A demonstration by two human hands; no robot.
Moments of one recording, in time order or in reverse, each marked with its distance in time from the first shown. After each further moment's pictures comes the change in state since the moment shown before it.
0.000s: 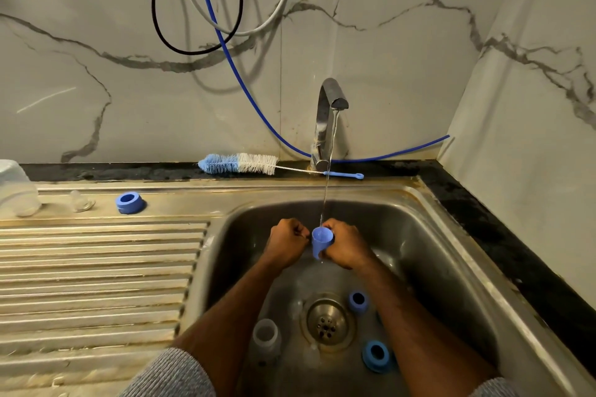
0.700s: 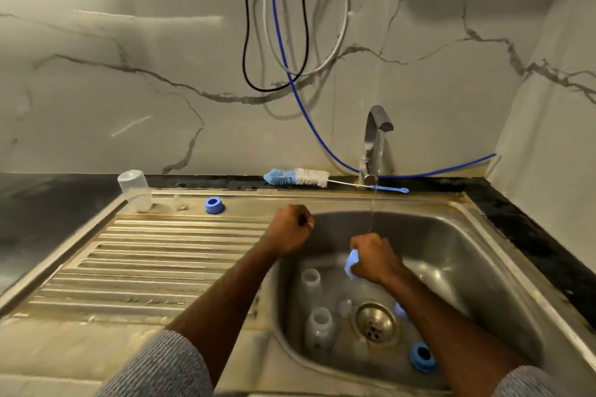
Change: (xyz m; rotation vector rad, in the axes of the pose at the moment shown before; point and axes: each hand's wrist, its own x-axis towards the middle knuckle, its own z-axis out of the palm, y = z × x) left_hand -0.065 0.021 -0.137 0.234 0.081 0.210; right_hand -0.046 -0.049 0.007 -0.391 0.022 -0.214
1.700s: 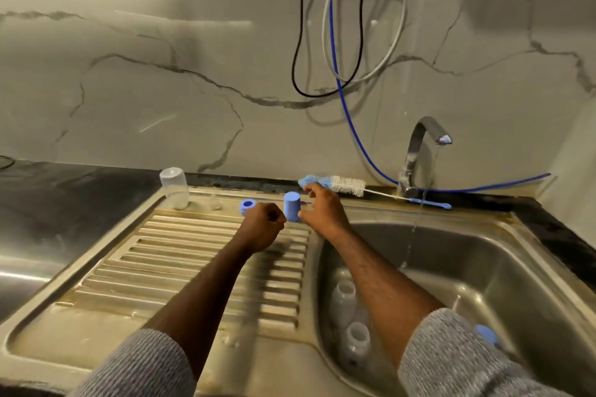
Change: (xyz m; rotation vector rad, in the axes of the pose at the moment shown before) left_hand -0.011 -0.084 -0.086 -0.088 0.135 -0.187; right_hand 0.089 -0.171 -0.003 0.598 0.207 -0.165
